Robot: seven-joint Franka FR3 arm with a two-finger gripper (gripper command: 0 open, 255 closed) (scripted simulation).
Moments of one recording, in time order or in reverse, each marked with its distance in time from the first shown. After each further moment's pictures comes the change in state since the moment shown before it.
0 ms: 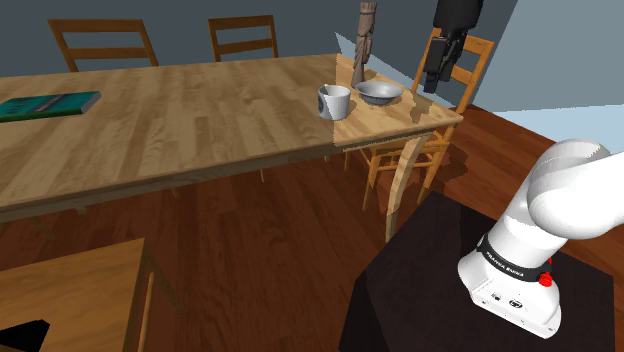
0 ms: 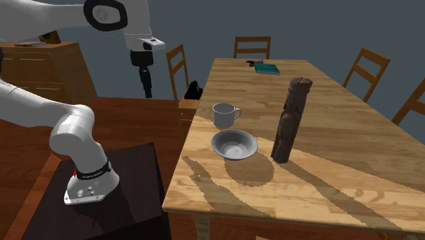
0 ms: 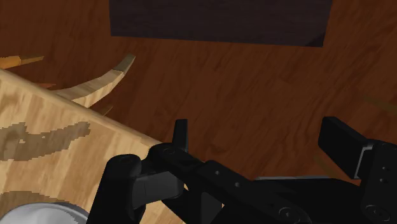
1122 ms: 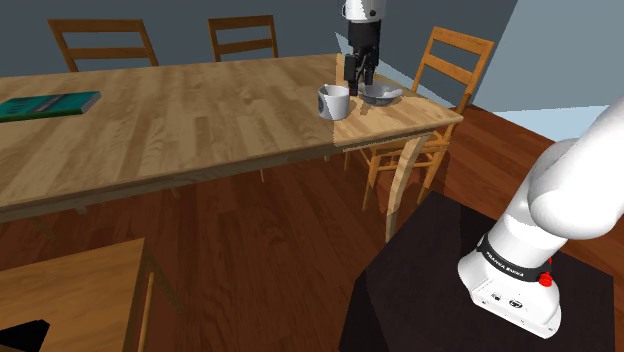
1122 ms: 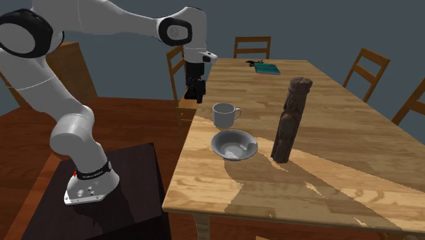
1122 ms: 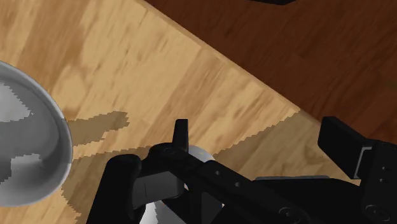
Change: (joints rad) arm 0.020 0.599 -0.010 0.332 -0.029 0.237 -0.073
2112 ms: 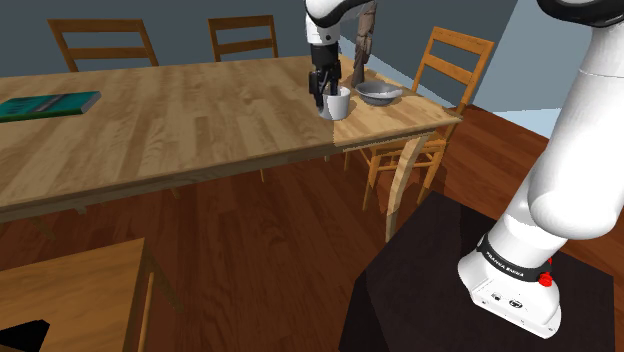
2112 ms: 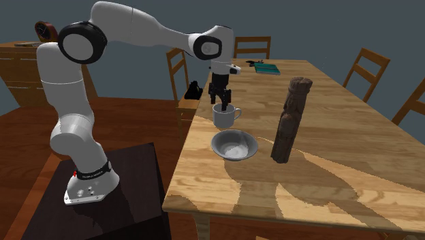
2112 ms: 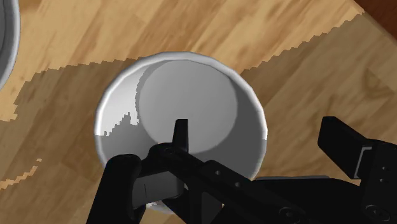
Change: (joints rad) arm 0.006 0.378 0.005 0.297 -0.015 0.064 -0.039
